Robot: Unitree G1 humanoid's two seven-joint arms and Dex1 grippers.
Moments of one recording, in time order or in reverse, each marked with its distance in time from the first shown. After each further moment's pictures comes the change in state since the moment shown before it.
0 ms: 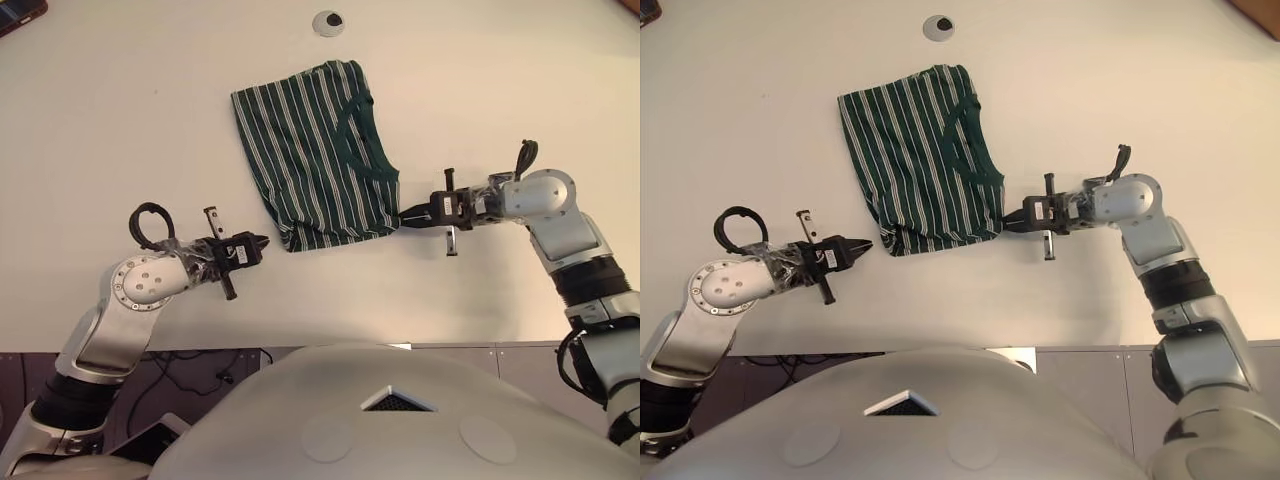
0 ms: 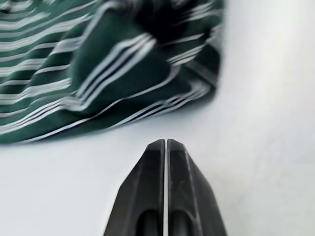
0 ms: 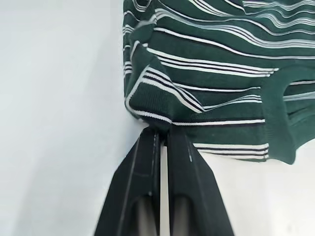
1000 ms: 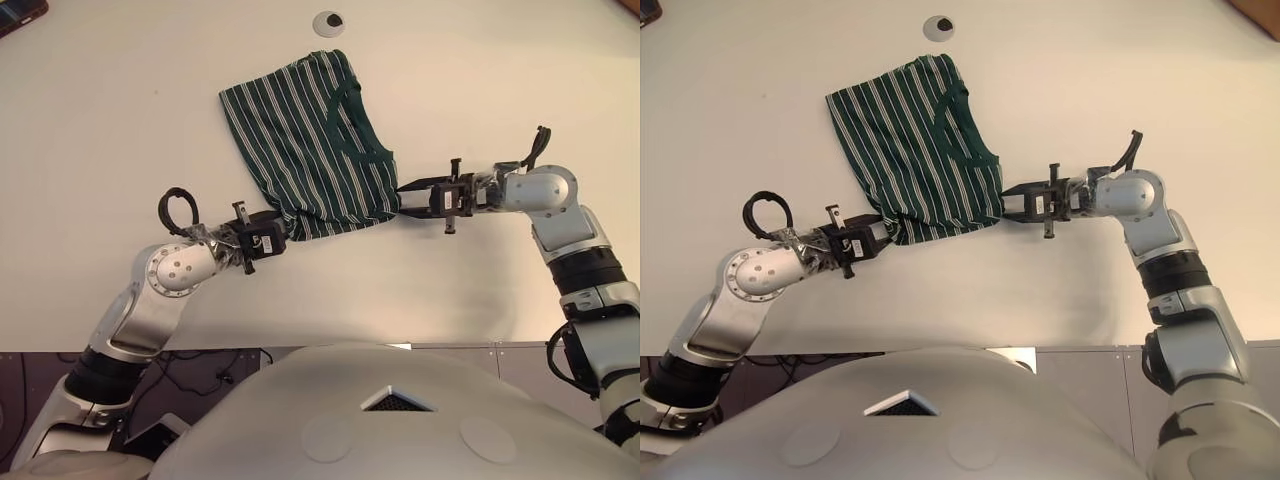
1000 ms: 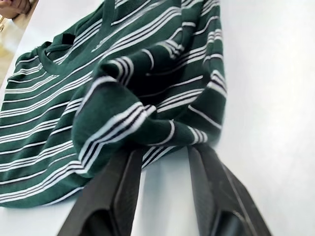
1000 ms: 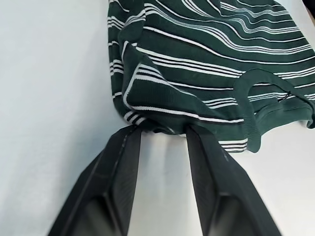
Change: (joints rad) left arm -0.135 -0.074 -0.139 0.065 0.117 -0.045 0.040; right arm -0.055 0.049 -0.029 0.179 -0.170 -0.314 -0.149
